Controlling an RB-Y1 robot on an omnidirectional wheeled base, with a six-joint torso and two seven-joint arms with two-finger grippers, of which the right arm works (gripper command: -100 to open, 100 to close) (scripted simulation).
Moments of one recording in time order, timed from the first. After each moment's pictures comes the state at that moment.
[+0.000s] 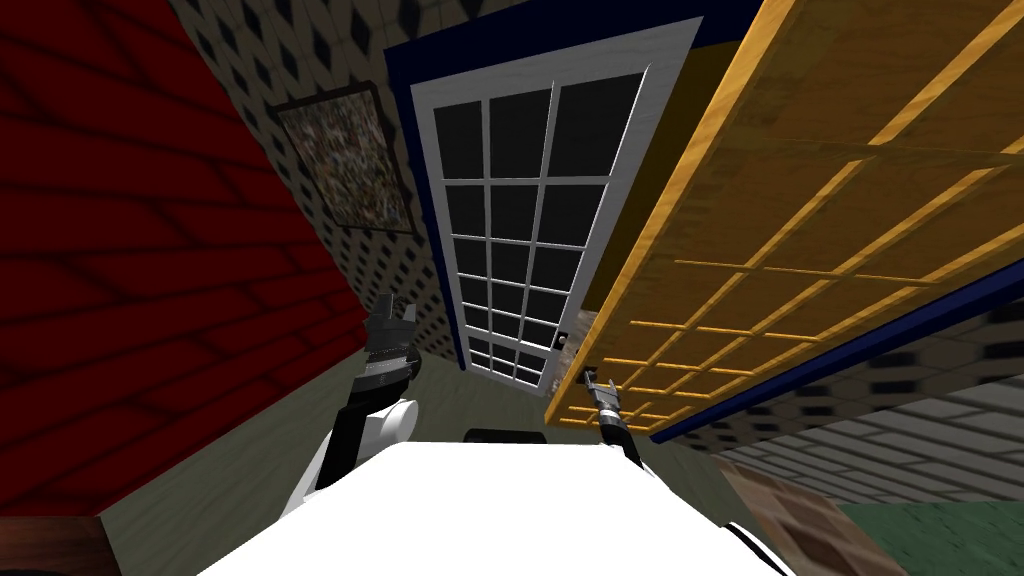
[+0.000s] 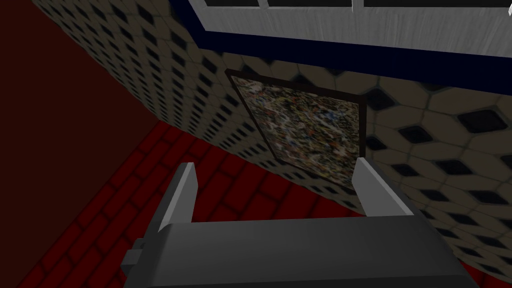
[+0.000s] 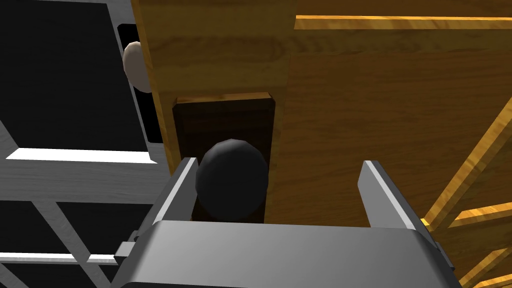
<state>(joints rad) 0.03 -0.36 0.24 -0.60 -0.68 -0.92 -1.52</state>
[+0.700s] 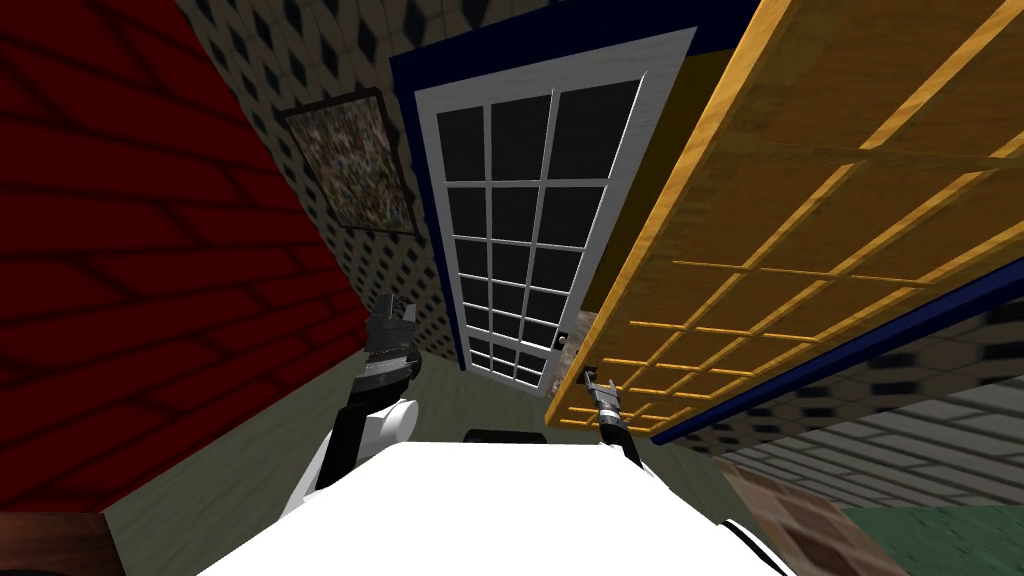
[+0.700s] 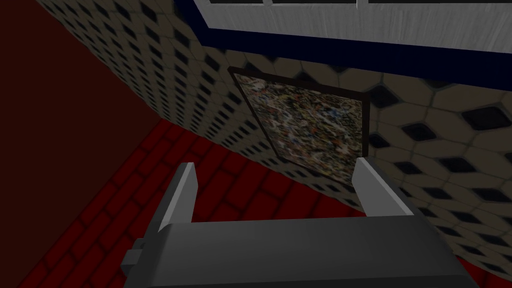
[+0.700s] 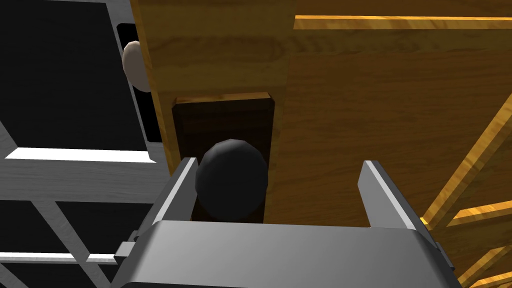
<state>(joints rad) 0.02 -0.36 0.24 -0.59 -0.68 -0.92 -1.52</state>
